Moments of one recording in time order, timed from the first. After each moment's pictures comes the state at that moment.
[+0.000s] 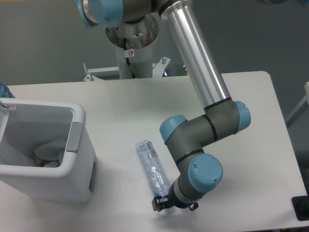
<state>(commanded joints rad) 2.39 -2.41 -1.12 -1.23 1.38 0.19</state>
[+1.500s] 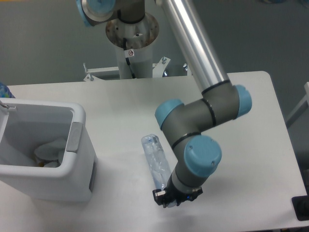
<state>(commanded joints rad) 2.41 -2.23 -1.13 -1.22 1.30 0.23</state>
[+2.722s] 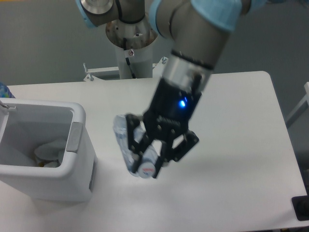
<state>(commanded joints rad) 2.44 -1.89 -1.13 -0.99 0.79 0.23</state>
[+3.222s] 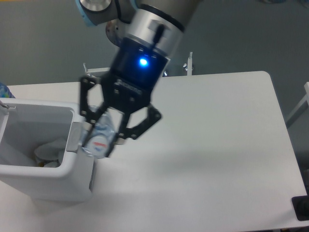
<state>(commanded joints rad) 2.32 -1.87 -1.13 -0.94 0.77 0.22</state>
